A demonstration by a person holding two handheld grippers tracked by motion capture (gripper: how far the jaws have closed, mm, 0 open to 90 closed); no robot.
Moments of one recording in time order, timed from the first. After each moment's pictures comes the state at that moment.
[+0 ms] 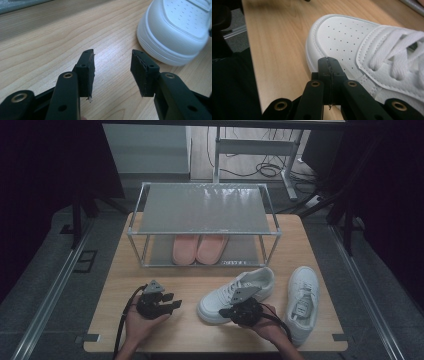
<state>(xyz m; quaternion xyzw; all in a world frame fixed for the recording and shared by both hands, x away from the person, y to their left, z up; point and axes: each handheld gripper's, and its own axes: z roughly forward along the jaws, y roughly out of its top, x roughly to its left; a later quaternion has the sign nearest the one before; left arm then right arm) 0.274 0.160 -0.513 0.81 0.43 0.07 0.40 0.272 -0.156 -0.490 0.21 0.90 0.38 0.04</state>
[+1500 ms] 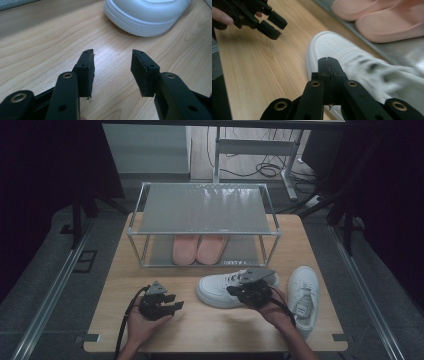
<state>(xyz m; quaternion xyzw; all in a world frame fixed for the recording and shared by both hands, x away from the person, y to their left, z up) 0.273 0.153 -0.515 0.81 0.42 0.07 0.40 0.294 -0.180 -0.438 0.26 0.87 0.41 0.12</state>
